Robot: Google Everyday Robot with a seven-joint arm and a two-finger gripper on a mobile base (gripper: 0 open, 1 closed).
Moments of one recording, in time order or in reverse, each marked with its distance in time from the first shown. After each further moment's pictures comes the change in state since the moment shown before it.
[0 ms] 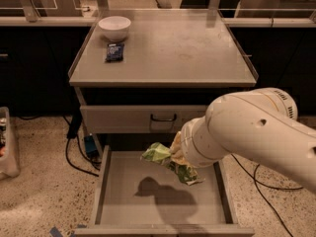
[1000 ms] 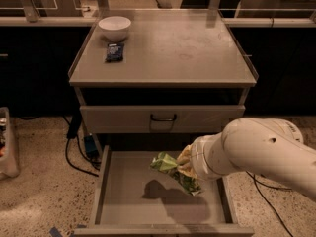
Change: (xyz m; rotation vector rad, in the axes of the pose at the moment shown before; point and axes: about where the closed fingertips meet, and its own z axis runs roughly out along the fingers) arm 0.034 0.026 0.037 0.009 -0.059 0.057
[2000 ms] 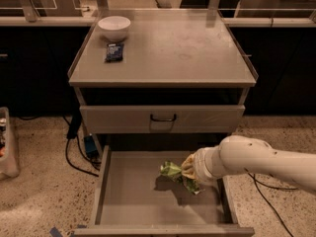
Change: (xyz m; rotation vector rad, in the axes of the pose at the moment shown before) arm 0.088 0.002 0.130 -0.023 -0.051 0.043
